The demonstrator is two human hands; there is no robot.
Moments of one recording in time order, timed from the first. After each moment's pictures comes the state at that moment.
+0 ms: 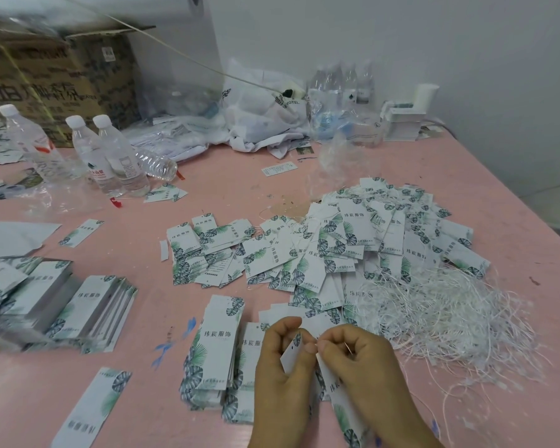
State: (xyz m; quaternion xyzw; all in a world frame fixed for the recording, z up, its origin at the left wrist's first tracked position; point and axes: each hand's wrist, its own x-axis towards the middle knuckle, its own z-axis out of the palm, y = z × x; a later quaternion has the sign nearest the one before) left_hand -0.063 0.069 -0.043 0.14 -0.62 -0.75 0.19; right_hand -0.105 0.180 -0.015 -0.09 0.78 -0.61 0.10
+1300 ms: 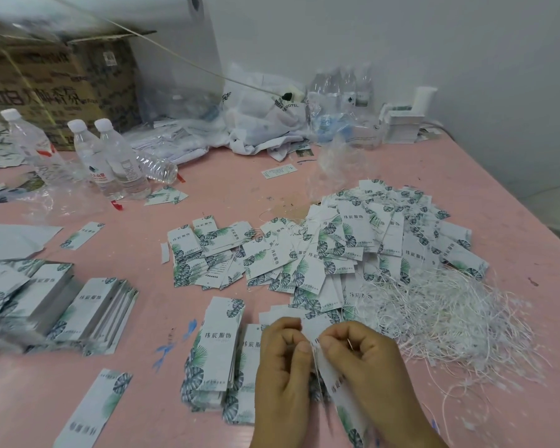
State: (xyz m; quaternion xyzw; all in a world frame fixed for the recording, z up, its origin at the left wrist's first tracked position) left_hand -0.065 0.064 -0.051 0.09 -0.69 -0.68 0.25; right_hand -0.105 0.183 -0.013 -0.10 0.74 -0.65 0.10
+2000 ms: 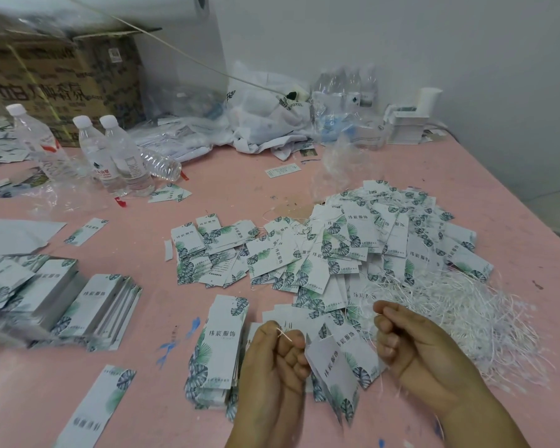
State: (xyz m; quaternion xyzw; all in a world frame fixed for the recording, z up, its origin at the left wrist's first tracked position) left_hand -0.076 0.051 -0.043 0.23 -0.25 -0.93 0.09; right_hand -0.150 0.229 -0.009 0.08 0.41 -0.87 0.26
